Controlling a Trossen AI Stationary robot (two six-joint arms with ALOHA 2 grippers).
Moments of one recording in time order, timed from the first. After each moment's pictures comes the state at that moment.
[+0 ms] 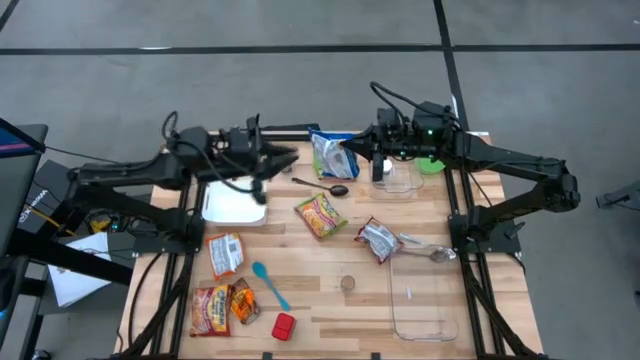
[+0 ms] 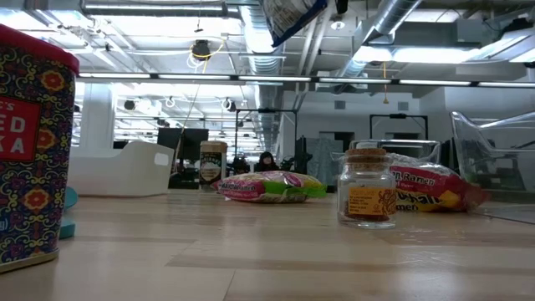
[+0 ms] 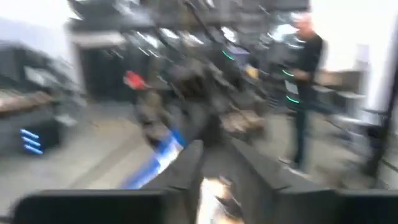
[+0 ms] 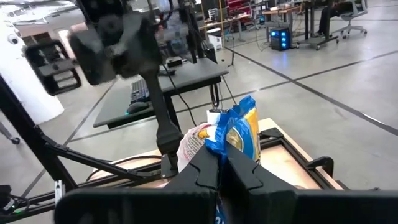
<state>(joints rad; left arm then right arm) 0.06 1.11 1.20 0.00 -0.12 0.02 -0.26 1.27 1.29 -0.11 -0.15 0.21</state>
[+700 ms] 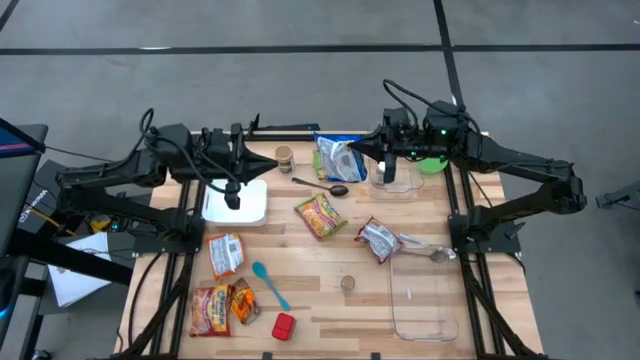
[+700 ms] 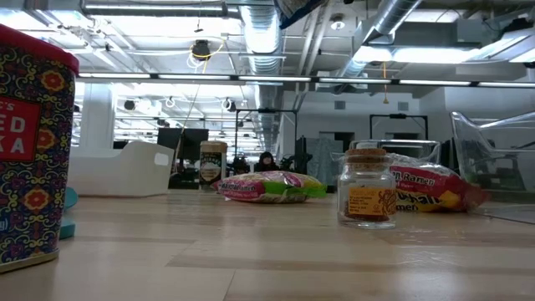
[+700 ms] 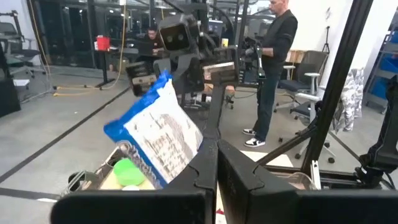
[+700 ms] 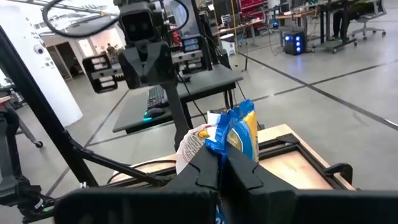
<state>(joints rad) 0.06 0.98 1.20 -0.22 -0.02 -0.06 -0.26 1.21 1.29 -0.13 -0.18 0.24</state>
